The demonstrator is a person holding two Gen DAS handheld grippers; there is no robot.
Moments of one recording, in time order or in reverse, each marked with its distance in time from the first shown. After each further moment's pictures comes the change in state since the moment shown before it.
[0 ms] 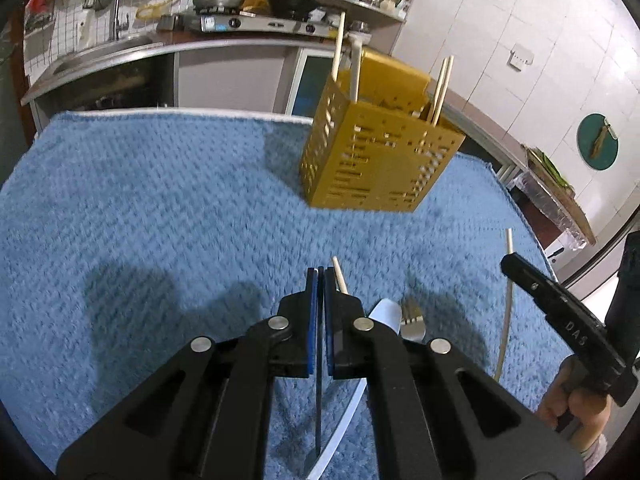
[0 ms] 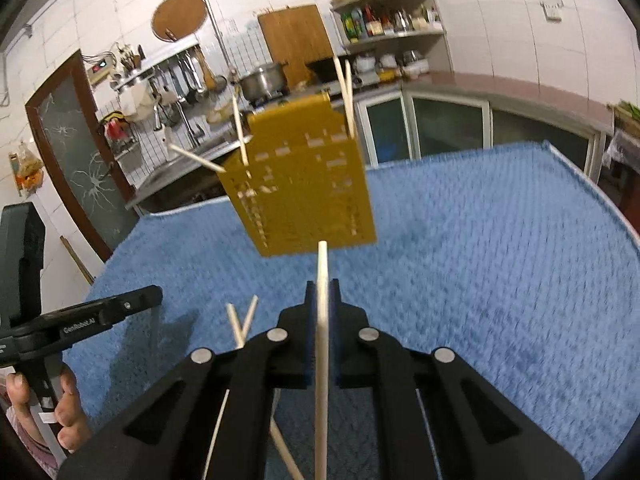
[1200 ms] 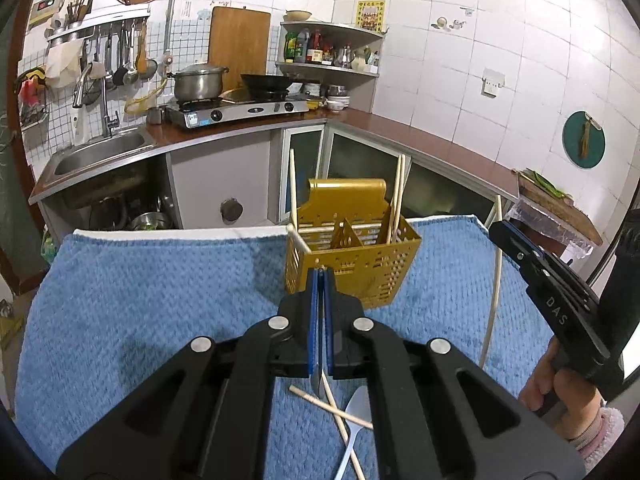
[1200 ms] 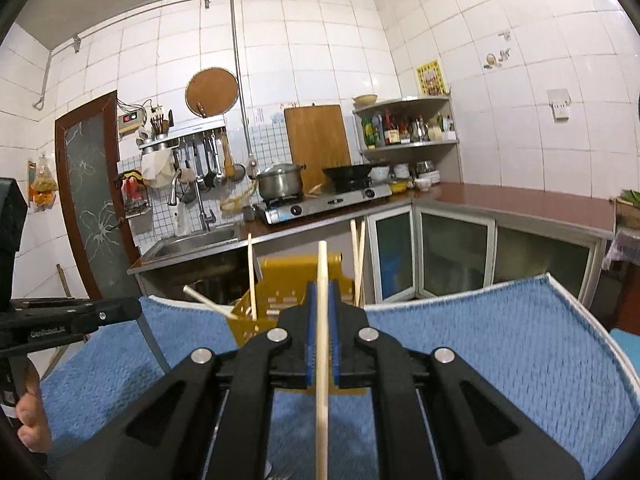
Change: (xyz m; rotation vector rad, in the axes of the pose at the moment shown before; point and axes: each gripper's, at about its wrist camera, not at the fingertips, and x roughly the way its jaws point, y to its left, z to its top) left arm -0.054 -0.055 0.069 0.154 -0.225 0.043; right arm -0.033 0.008 0.078 -0.121 -0.377 0.009
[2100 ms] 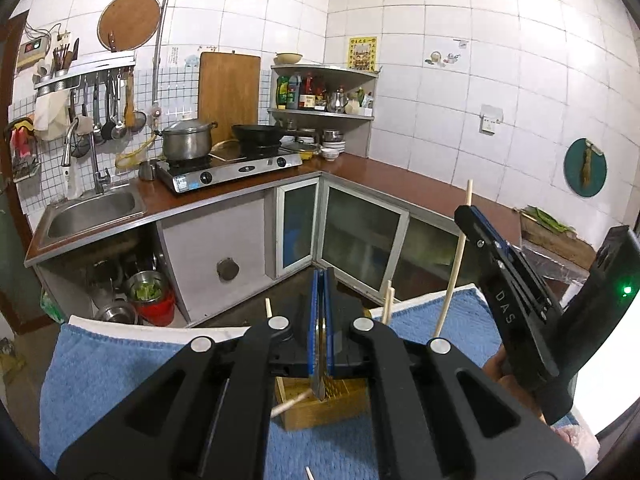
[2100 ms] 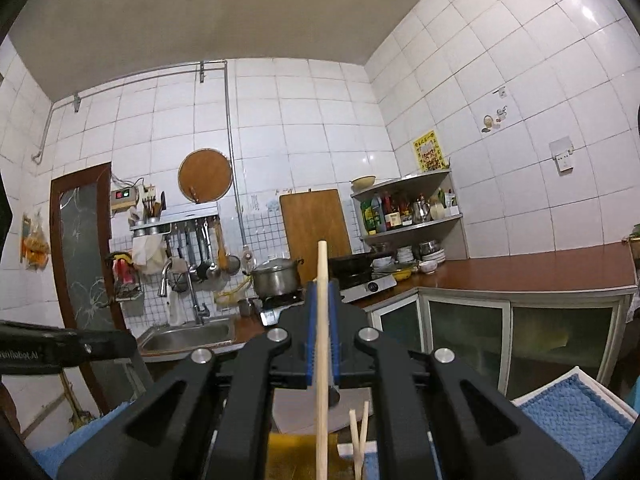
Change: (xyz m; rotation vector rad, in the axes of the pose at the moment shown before) left arm 0.032 -0.029 0.131 0.037 -0.124 0.012; right arm 0.080 -0.005 0.109 0.041 -0.308 0.004
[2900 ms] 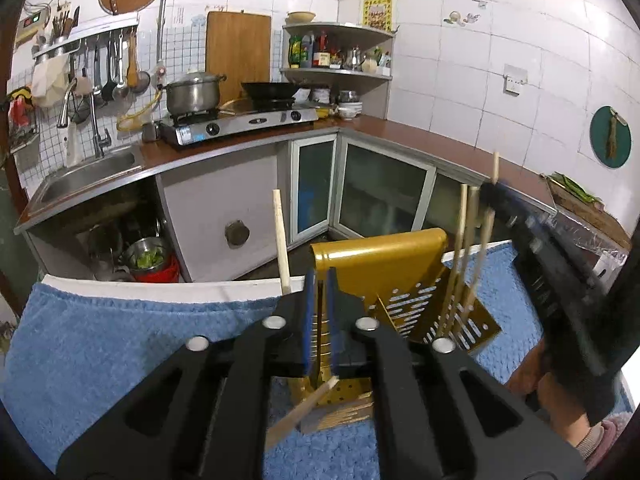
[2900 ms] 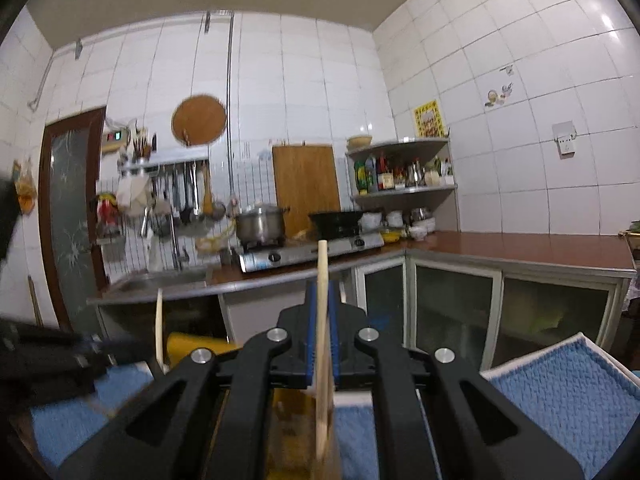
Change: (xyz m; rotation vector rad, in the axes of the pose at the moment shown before) left arm 0.098 0.021 -0.095 0.003 0.085 0.040; right arm 0.032 -0.013 -0.110 -0.105 0.141 -0.038
